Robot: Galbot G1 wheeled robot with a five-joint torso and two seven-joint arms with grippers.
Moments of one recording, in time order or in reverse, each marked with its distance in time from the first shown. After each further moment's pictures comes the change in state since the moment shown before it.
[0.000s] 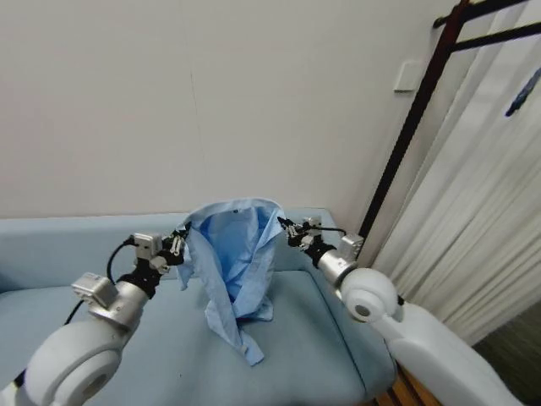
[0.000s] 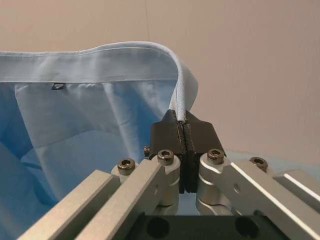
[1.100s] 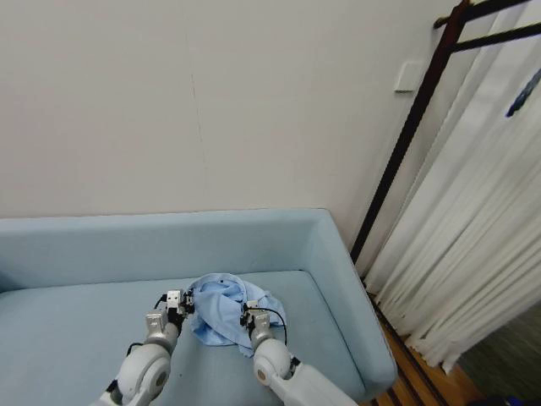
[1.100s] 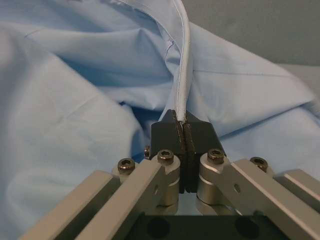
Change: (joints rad) left arm 0.030 -0.379 0.433 0.436 0.301 0.075 -0.044; right arm -0.272 0.579 -0.409 -0.604 -0.508 -0.023 0.287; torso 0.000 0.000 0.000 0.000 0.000
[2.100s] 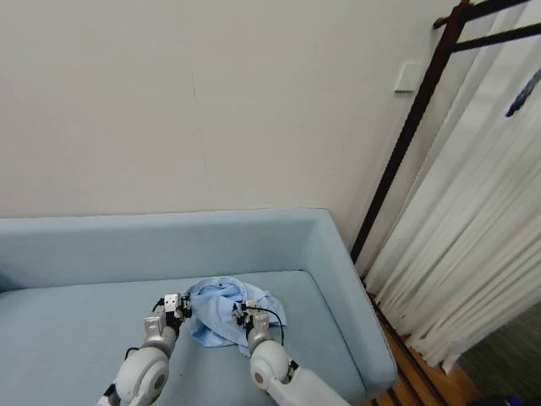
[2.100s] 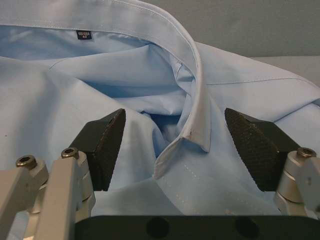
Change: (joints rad) left arm 0.018 -0.009 -0.010 0.018 -0.007 0.013 -0.023; right arm -0.026 0.038 0.009 0.041 0.046 -0.006 0.055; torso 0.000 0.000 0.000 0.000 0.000
